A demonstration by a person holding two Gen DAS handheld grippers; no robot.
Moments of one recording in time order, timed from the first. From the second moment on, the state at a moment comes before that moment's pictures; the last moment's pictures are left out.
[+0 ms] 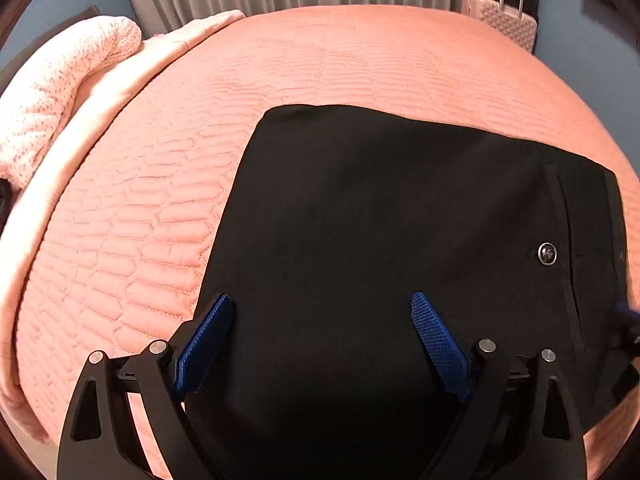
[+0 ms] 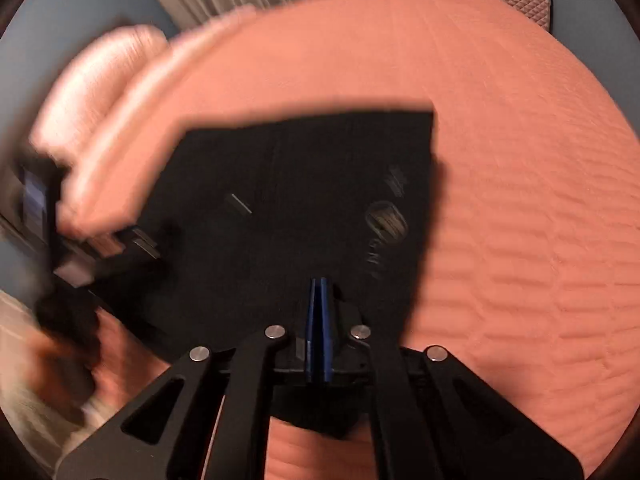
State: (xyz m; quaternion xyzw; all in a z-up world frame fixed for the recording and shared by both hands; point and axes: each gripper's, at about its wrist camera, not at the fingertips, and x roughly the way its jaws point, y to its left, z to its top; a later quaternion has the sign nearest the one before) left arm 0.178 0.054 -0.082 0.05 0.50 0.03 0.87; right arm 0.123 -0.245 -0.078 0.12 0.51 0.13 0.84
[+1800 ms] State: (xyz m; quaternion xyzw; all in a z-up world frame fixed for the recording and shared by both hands) left arm 0.157 0.075 -0.033 0.06 0.49 0.06 0.87; right arm 0.150 -0.209 0.006 0.11 0.44 0.14 0.88
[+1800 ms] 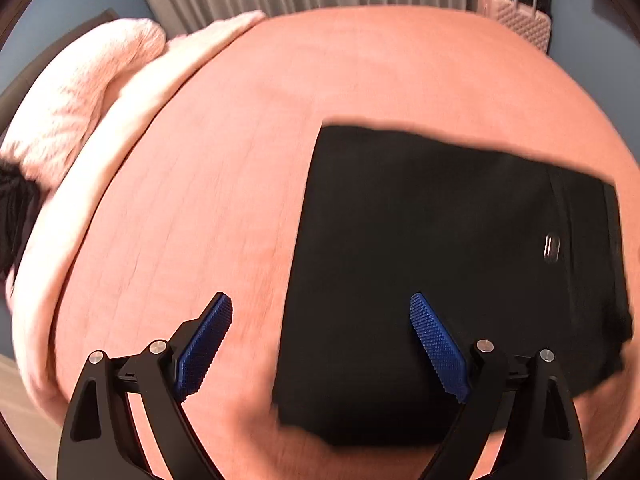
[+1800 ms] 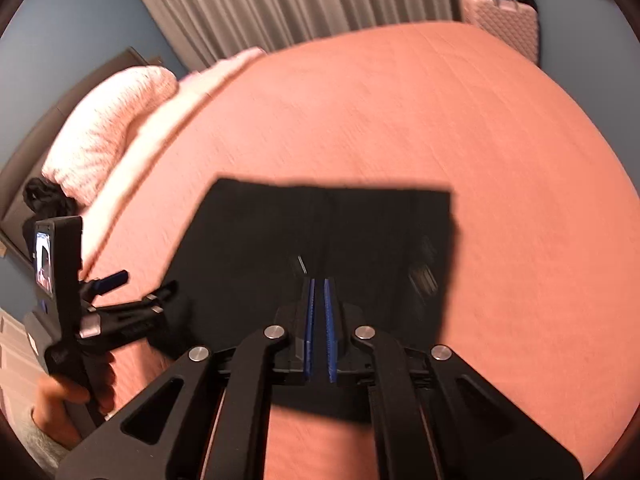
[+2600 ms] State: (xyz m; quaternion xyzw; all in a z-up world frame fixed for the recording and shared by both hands) left arm 0.140 0.126 -0.085 -0.08 0.53 -0.06 0.84; right arm 0.120 -0.276 -0.087 0.24 0.50 0.15 0.82
